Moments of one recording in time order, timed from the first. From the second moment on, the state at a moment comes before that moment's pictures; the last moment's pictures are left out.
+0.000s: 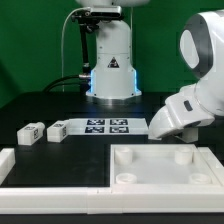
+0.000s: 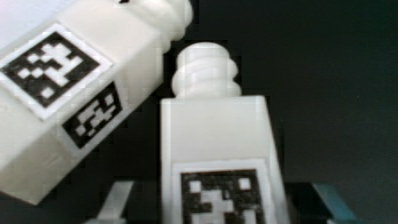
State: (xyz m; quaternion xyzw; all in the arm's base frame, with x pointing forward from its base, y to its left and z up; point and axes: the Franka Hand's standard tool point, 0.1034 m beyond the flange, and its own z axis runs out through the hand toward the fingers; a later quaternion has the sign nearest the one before) arm 0.375 0.155 0.005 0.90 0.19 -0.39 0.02
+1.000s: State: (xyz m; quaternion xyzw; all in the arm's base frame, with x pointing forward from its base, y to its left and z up) arm 0.385 0.153 0.070 0.90 0.20 -0.40 0.03
